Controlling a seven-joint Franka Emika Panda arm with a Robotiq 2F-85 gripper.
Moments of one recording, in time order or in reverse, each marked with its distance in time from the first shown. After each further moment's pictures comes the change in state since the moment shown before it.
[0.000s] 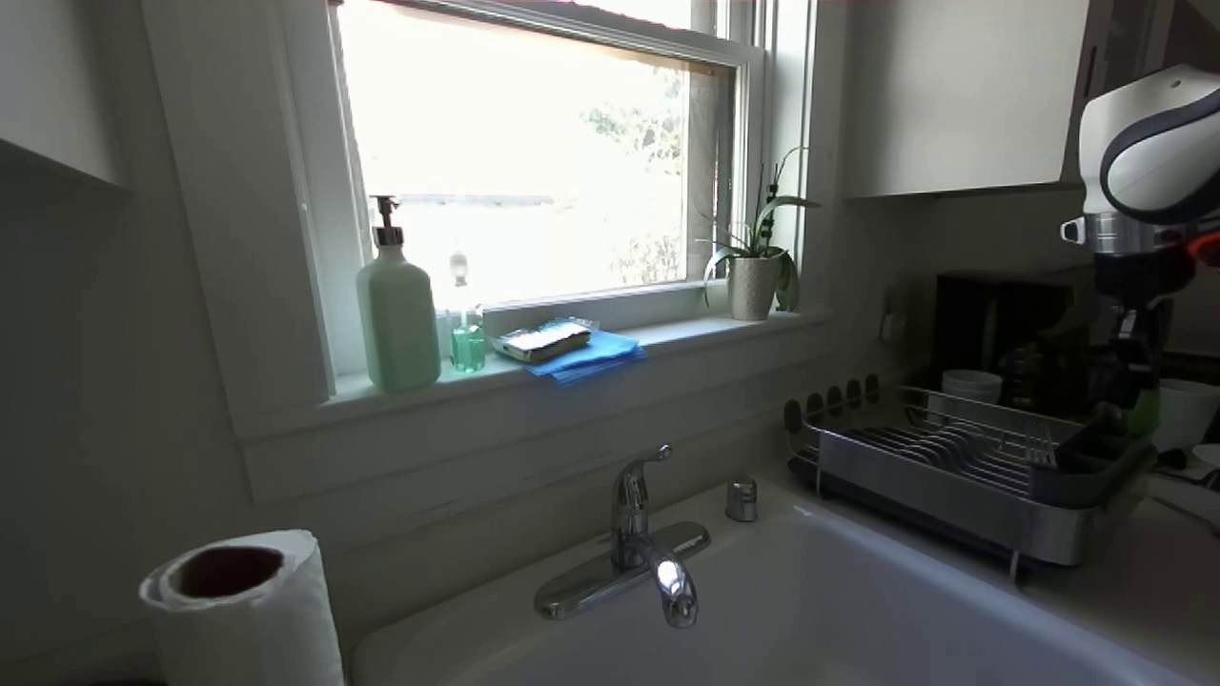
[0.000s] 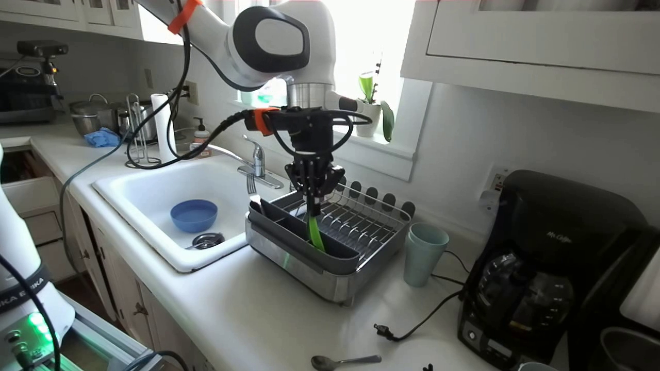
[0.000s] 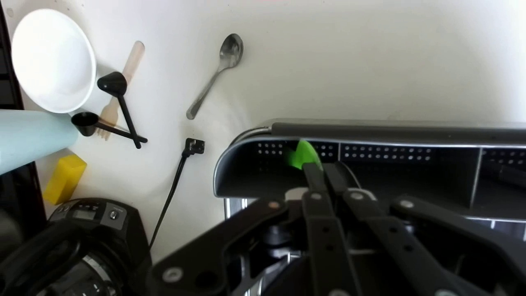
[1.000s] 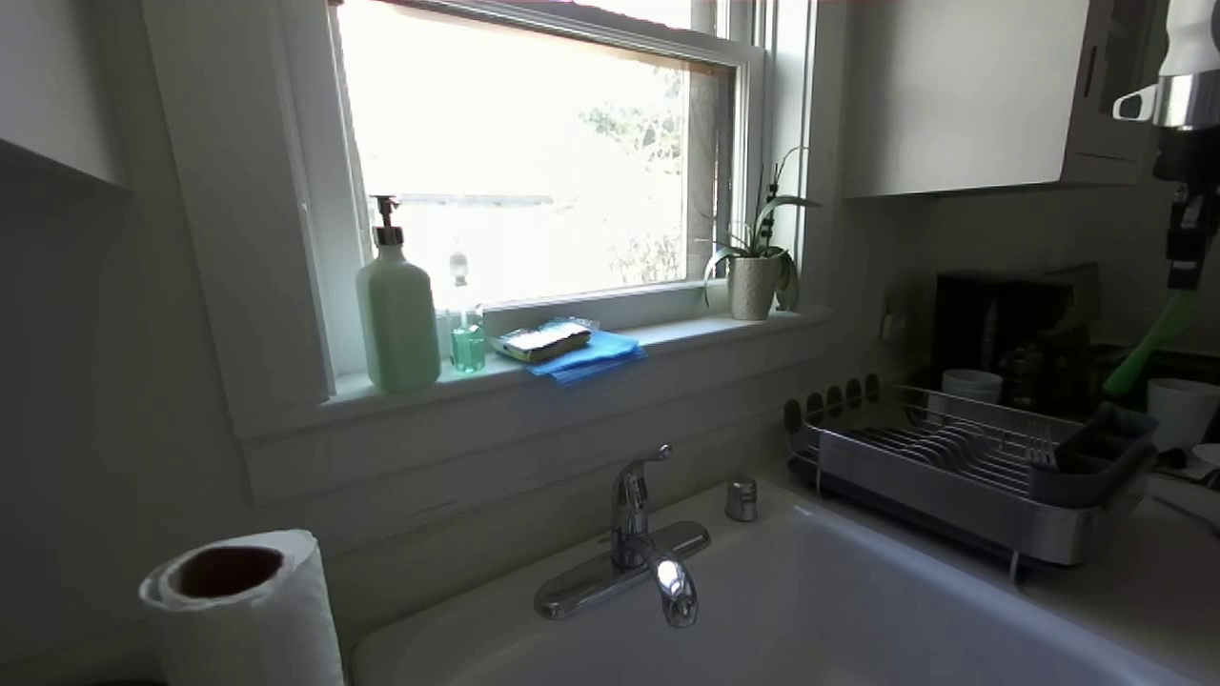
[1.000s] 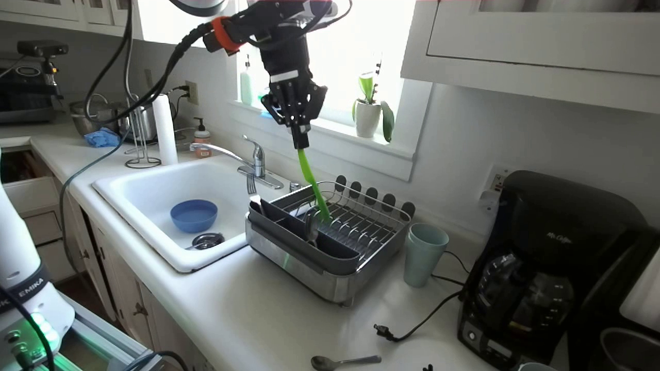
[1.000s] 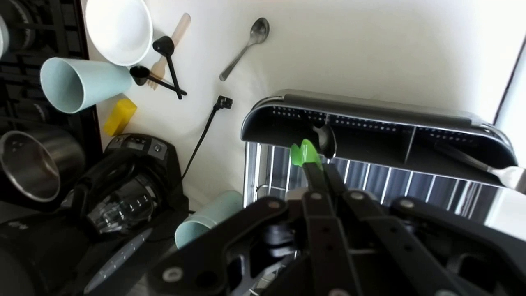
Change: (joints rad) arm 0.031 -0.311 0.052 -0.002 -0.066 -0.150 -0.066
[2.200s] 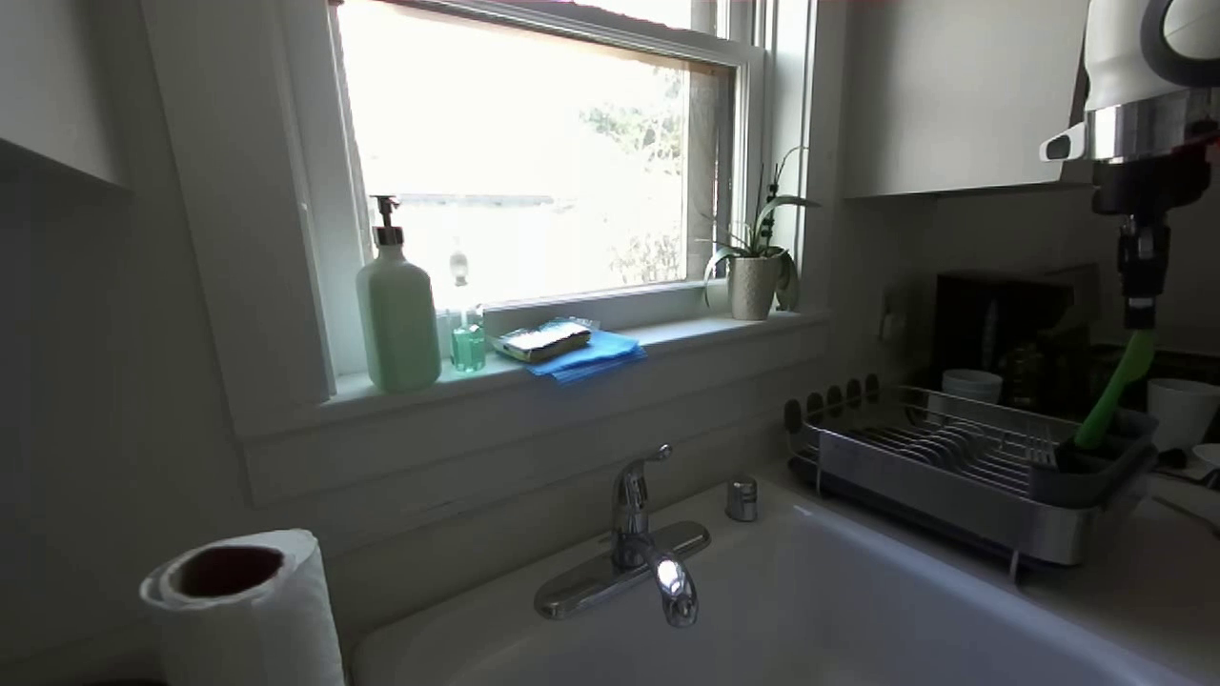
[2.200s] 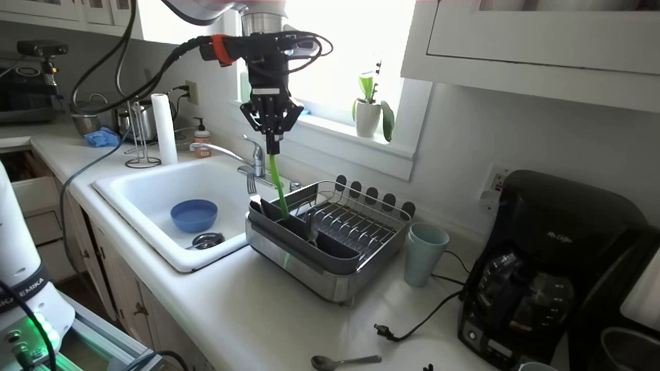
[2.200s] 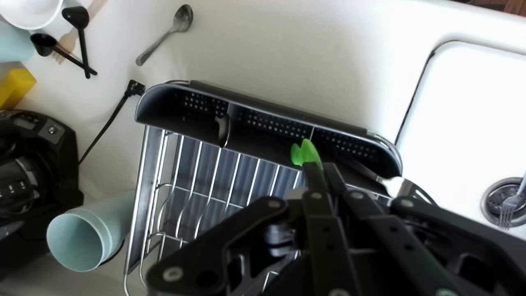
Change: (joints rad) arm 0.146 0.044 0.005 -0.009 0.082 -0.122 -0.045
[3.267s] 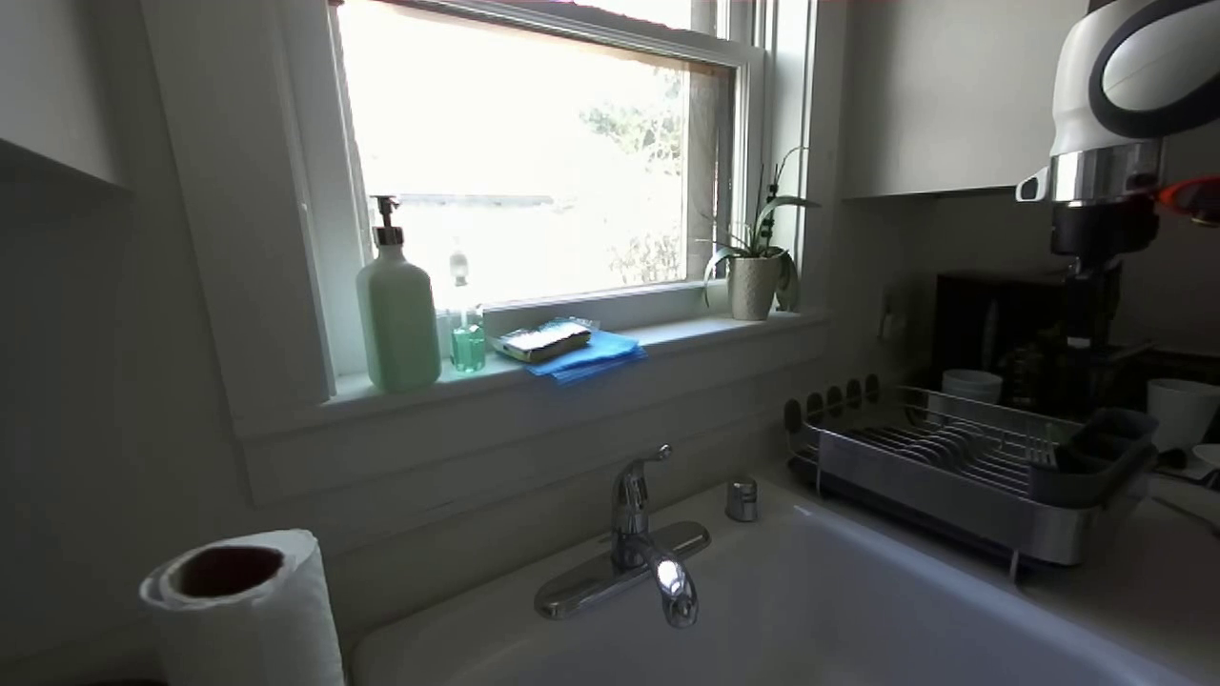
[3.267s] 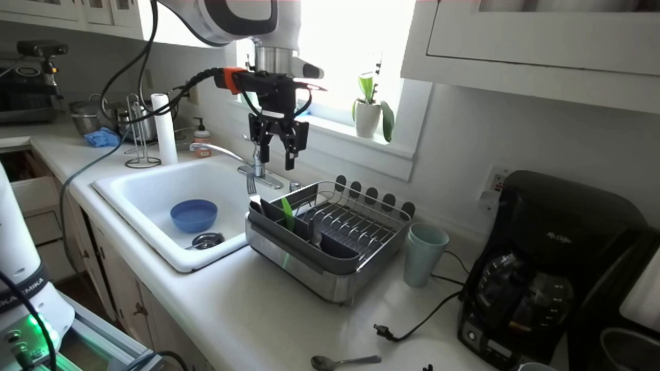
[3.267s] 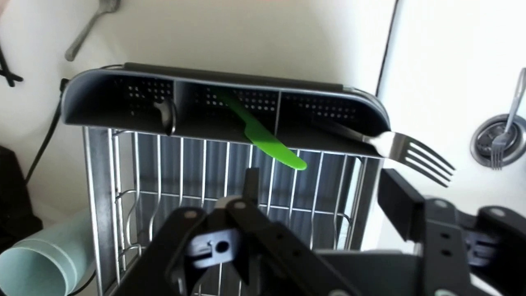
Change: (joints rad) arm -0.013 0.102 -0.008 -0.016 0.157 0.120 0.099
